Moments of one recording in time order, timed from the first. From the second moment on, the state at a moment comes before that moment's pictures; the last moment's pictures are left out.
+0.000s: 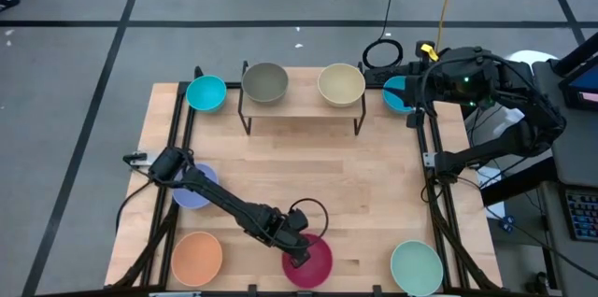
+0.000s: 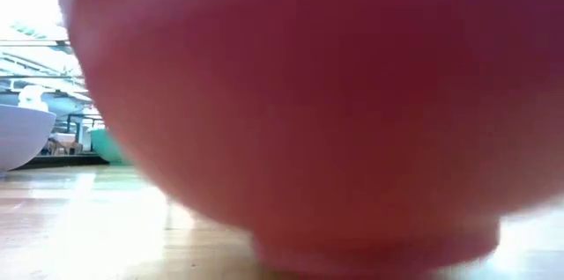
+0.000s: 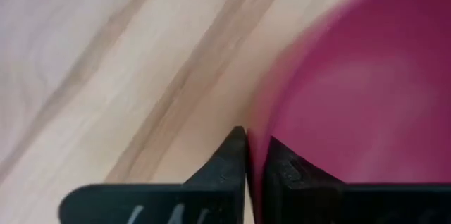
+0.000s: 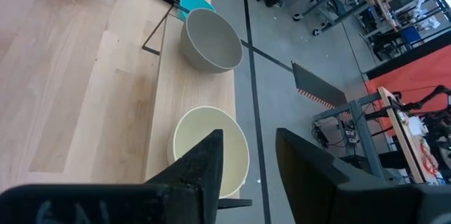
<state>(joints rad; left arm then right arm) -0.49 2.08 1.56 -0.63 -0.10 -1.11 -0.13 1.19 1.86 -1.21 0.34 -0.60</state>
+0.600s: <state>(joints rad) -0.37 1.86 1.70 -0.90 -0.27 -1.10 -0.13 1.19 1.86 -1.21 0.34 -0.60</state>
